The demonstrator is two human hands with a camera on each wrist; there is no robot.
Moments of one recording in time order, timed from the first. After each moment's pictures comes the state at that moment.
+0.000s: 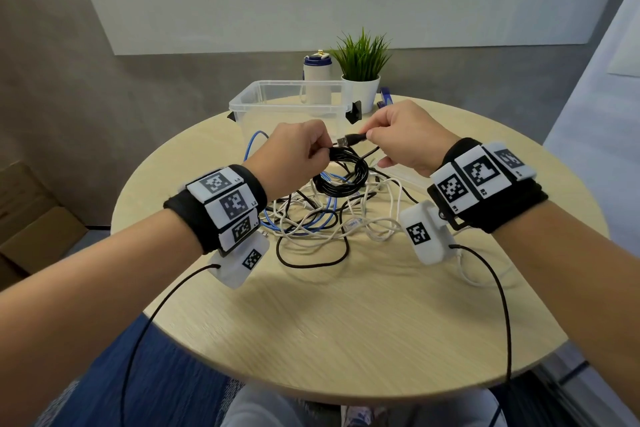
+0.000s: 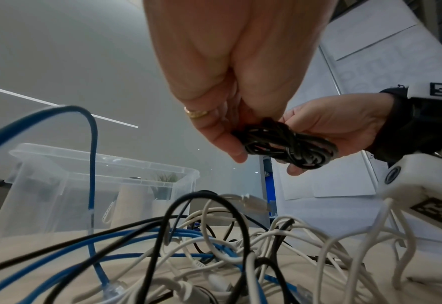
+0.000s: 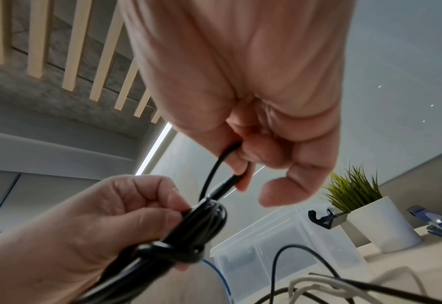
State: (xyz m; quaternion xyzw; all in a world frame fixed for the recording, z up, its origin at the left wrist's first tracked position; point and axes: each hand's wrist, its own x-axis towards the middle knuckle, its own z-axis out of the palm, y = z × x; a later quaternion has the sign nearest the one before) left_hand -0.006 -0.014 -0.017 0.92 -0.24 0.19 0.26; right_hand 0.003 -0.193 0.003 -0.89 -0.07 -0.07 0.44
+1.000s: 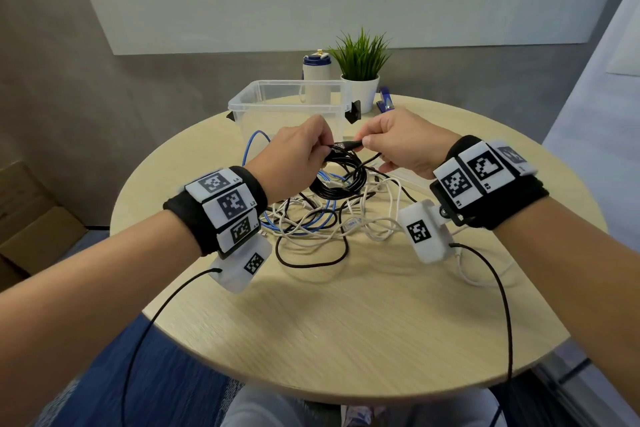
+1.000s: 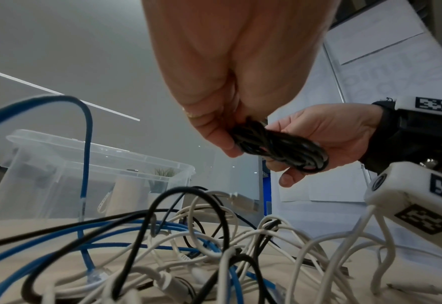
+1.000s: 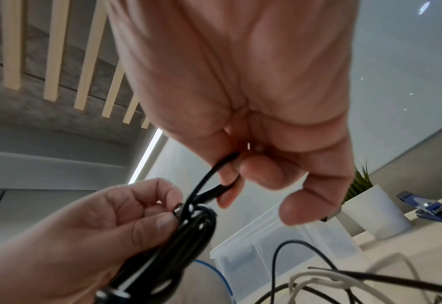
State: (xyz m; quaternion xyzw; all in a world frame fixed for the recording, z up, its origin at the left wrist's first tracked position) left_hand -0.003 -0.014 -0.020 0.91 -0.27 0.18 0.25; right_hand 0.003 -0.196 0.001 -0.90 -0.11 -0.01 0.41
